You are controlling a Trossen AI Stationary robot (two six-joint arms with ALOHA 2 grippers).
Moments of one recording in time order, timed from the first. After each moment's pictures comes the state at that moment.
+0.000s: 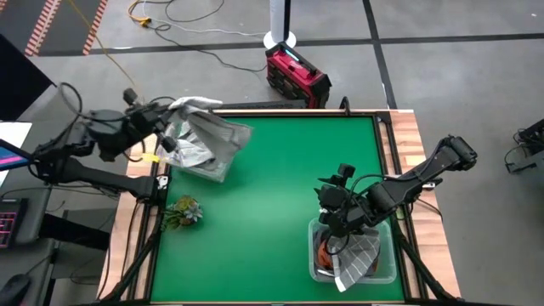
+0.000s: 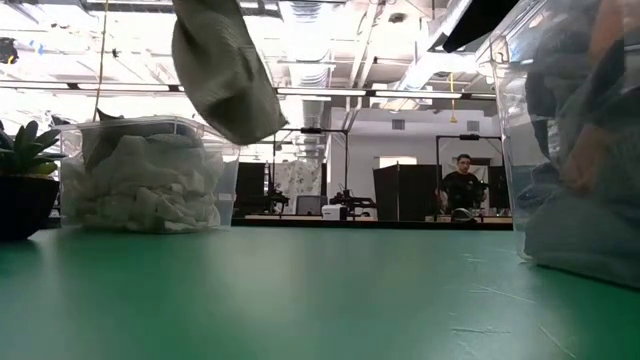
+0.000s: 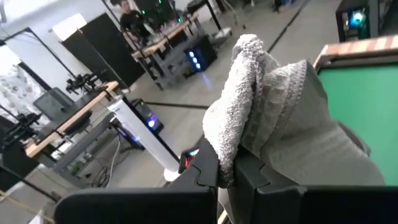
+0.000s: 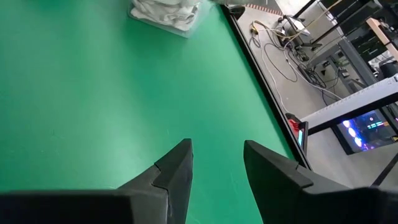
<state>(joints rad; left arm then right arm) -0.01 0.75 1.31 -0.78 -0.87 0.29 0.51 1.42 1.20 -0.93 0.94 0.46</state>
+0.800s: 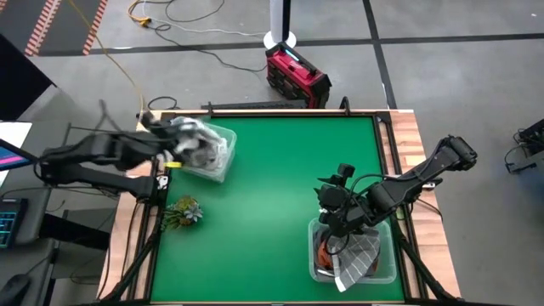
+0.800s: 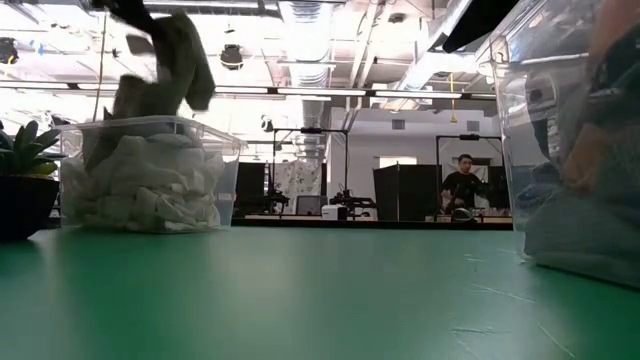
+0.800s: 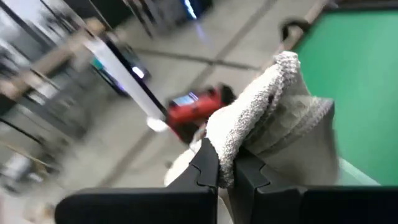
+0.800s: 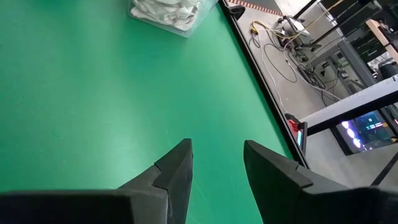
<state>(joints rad) -0.01 0.69 1.08 -0.93 -0.88 -0.03 0.51 1.42 1.20 -0.93 0.94 0.45</state>
